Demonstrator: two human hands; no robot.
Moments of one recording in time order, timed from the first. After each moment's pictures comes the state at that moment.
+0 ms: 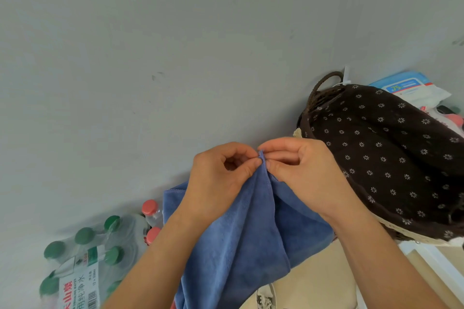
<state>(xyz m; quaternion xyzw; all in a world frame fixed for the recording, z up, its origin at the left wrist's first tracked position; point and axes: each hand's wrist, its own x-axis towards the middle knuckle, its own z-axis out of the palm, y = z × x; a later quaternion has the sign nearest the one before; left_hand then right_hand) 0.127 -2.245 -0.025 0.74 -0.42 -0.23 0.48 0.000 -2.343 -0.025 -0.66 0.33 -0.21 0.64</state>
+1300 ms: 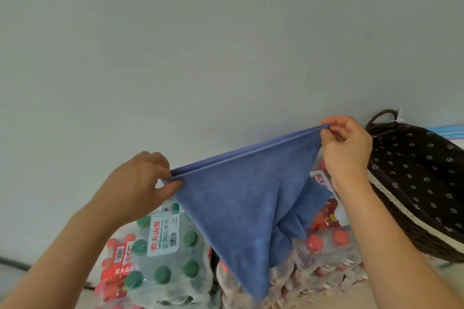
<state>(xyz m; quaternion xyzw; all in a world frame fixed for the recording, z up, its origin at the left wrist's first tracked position) 0.226 -1.988 0.034 0.87 -0.48 0.05 0.09 0.051 -2.292 -0.001 -0.64 0.34 -0.48 0.50</state>
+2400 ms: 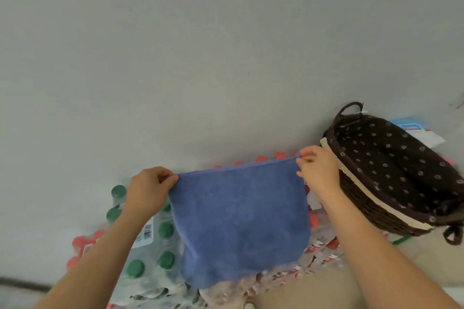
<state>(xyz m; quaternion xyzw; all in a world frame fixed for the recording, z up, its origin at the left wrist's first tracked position) 0.220 -2.036 -0.069 0.92 -0.21 -0.09 0.32 0.023 -2.315 -0.076 -0.72 0.48 -0.25 0.44</state>
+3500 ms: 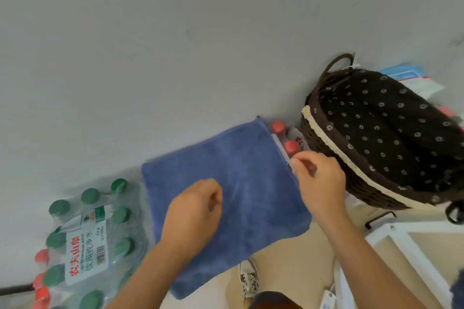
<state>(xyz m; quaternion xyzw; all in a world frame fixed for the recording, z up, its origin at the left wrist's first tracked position) 0.126 -2.129 -0.114 0.86 -0.45 -0.07 0.25 -0.034 -2.310 -0.119 -0.78 0.49 -0.27 0.30</state>
